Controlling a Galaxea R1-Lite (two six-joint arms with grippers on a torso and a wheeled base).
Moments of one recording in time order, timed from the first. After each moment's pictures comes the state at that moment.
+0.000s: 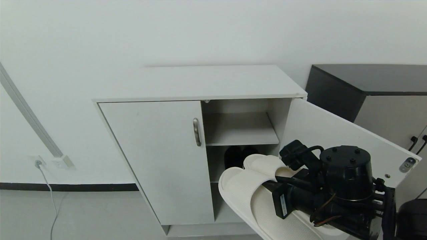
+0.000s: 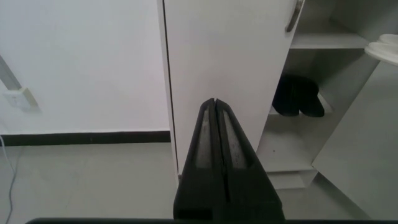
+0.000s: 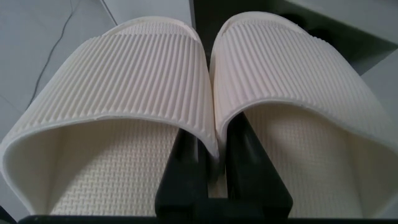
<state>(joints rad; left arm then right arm) 0.00 0.00 0.00 0.00 0.02 -0.01 0.81 1.69 -0.61 -0.73 -0.13 0.08</state>
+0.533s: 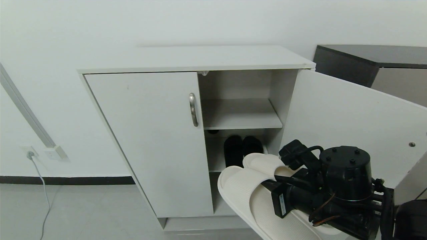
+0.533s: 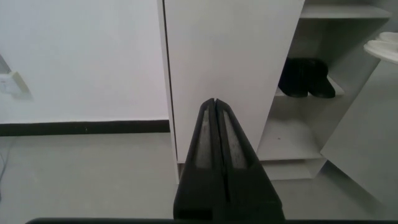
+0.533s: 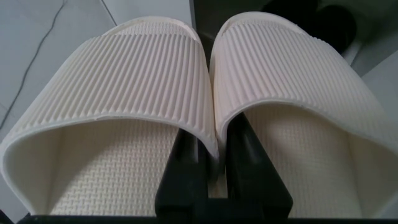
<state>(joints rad) 0.00 0.00 0.00 0.00 0.02 -0.01 0.81 1.70 -0.61 -0.76 -0.13 0.08</state>
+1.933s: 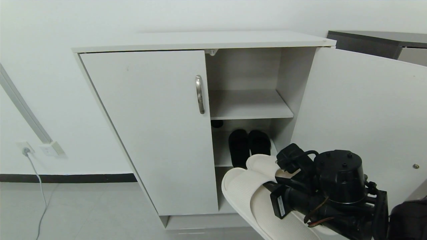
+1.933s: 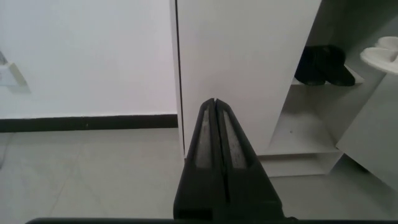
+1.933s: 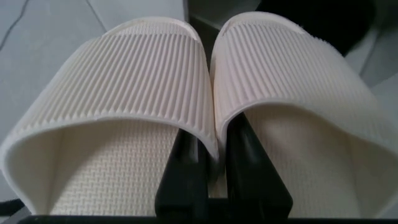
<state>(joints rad) 0.00 0.00 0.00 0.00 0.02 -0.01 0.82 1.74 -0.60 -0.77 -0.22 0.04</state>
